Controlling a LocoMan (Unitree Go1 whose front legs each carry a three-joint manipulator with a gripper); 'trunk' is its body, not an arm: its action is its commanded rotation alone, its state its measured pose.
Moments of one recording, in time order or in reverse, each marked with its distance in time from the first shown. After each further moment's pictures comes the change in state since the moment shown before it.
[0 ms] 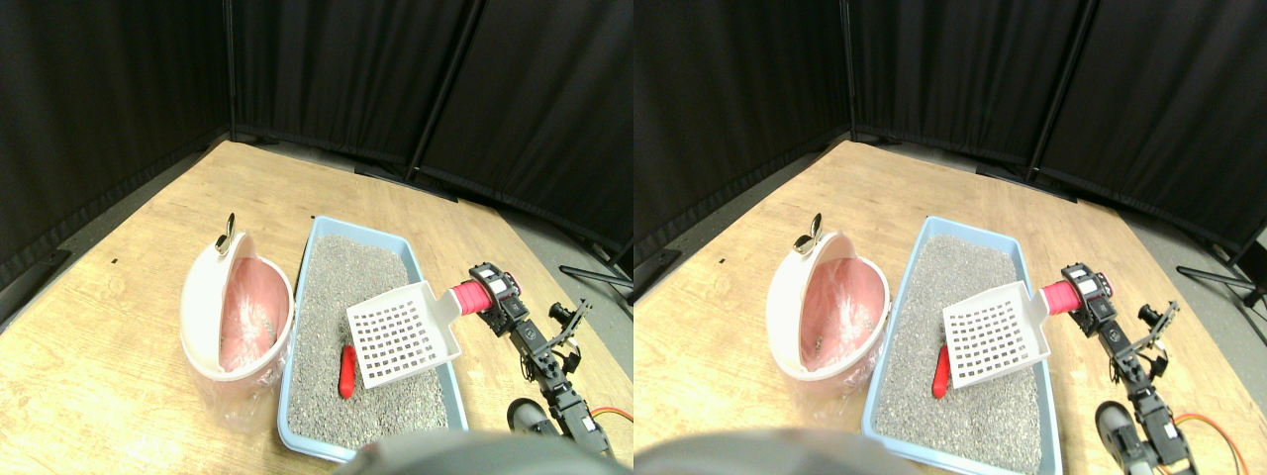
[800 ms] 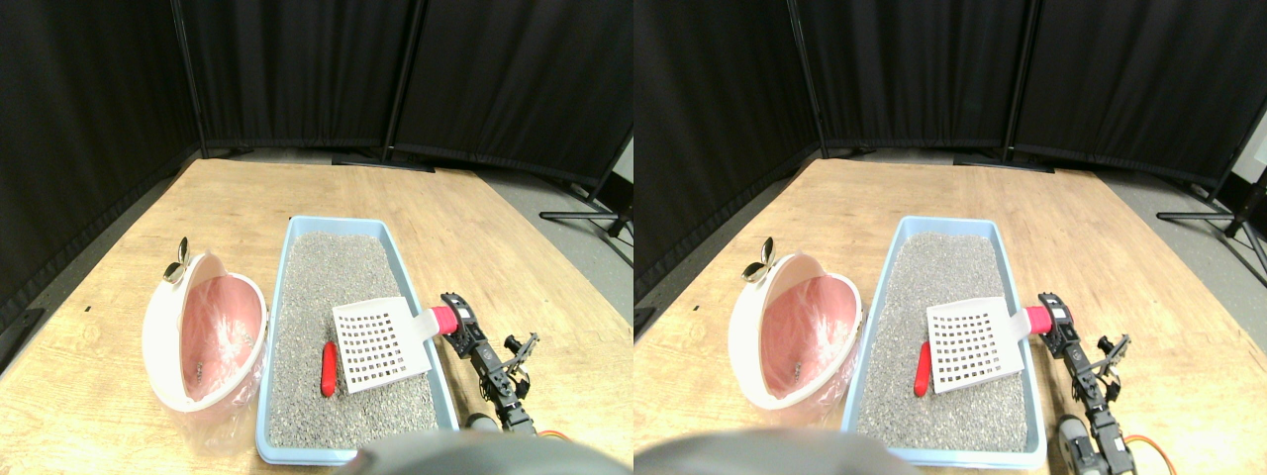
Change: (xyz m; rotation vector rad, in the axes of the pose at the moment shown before) right arm -0.034 -0.013 -0.074 0.332 0.035 -0.196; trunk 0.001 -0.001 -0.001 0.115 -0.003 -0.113
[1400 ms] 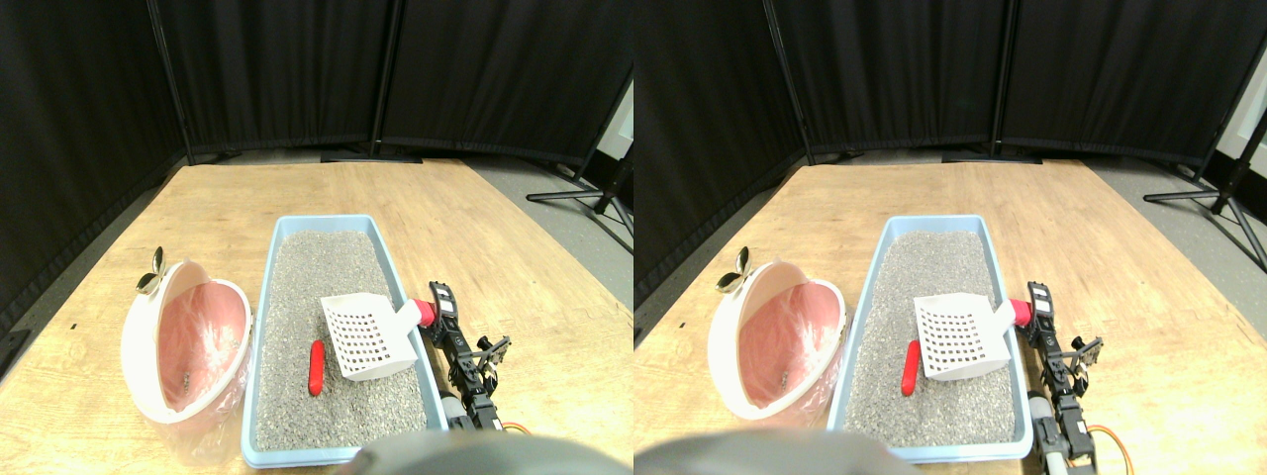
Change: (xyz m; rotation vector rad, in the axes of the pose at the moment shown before) right arm 0.011 0.000 -0.029 0.101 0.032 -0.164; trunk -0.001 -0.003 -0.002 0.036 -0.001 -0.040
